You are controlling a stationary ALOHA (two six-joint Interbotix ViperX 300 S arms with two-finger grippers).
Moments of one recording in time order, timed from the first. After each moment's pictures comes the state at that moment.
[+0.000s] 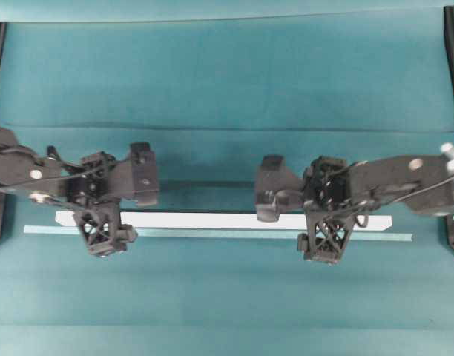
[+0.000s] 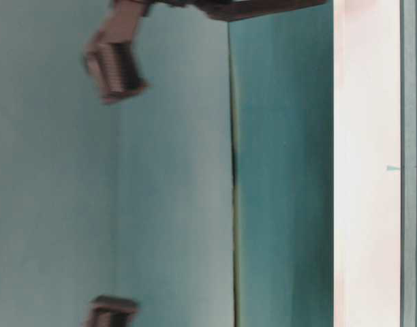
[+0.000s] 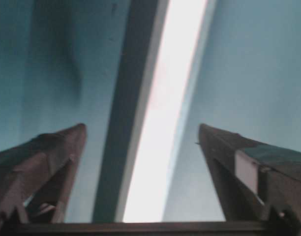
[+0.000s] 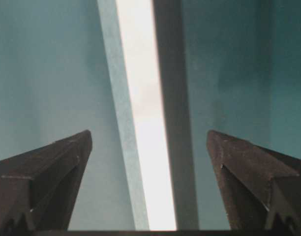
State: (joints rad) left arm 0.00 -0.16 0.86 0.02 0.45 -0.22; right arm 0.02 -0.03 0.64 0.02 0.70 0.15
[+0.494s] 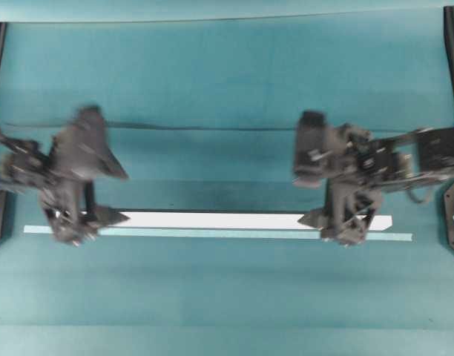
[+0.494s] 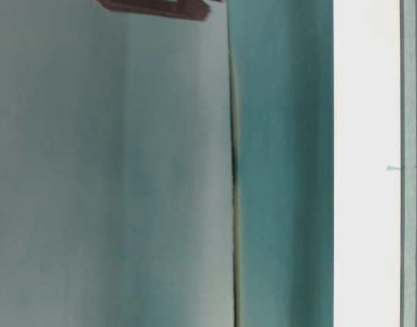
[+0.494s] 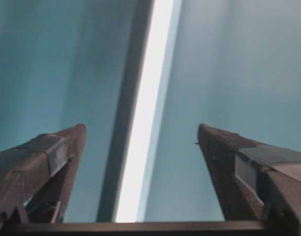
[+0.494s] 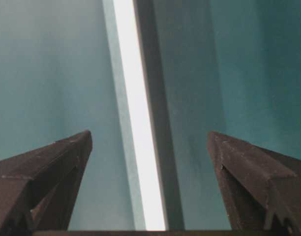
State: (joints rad) left arm 0.02 -0.57 0.87 0.02 0.44 -0.22; right arm -0.02 -0.34 0.70 0.02 0.61 0.15
